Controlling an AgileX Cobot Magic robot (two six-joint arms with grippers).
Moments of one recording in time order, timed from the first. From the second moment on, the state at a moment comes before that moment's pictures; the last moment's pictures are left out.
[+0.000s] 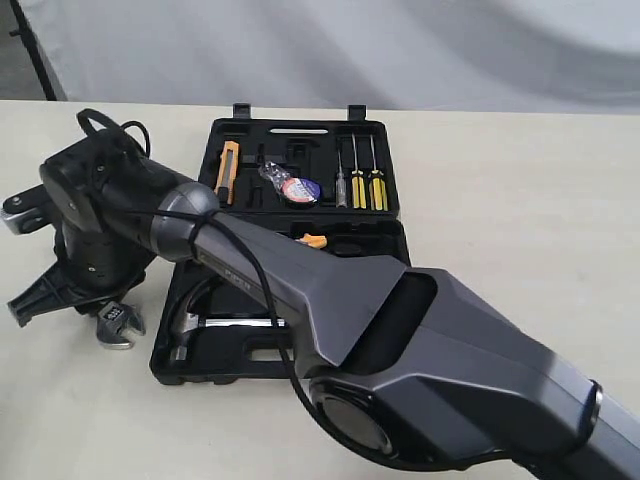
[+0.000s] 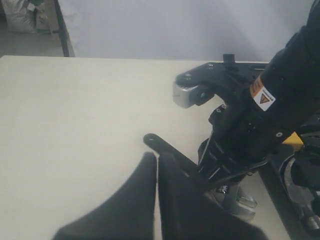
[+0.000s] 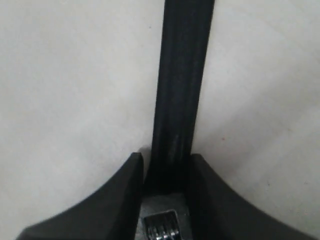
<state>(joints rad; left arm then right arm) -0.40 1.30 -0.96 0.82 0.66 -0.60 0.89 2.80 -2.72 0.03 1.20 0.17</state>
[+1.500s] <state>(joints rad) -0.40 1.30 -0.96 0.82 0.66 -0.60 0.64 2.00 -1.64 -0.06 0.98 0.47</state>
